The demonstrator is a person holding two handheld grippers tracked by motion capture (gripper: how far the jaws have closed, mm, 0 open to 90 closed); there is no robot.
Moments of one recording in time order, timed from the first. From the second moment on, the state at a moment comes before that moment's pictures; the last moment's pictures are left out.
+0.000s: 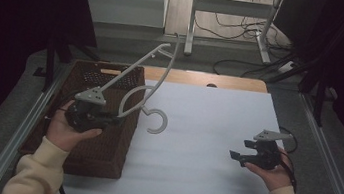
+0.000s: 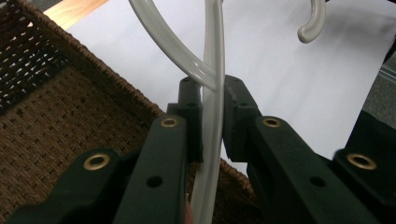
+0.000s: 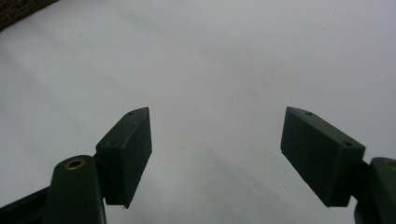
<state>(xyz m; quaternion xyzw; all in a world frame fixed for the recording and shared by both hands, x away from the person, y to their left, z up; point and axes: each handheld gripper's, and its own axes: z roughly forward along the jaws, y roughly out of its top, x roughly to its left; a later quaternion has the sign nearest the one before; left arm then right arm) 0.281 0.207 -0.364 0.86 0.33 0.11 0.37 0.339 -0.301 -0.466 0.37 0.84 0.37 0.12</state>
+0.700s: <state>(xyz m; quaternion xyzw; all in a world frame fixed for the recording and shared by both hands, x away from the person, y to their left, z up) 0.275 0.236 -0.376 0.85 0.36 0.10 0.37 0.339 -0.301 -0.467 0.37 0.84 0.37 0.12</state>
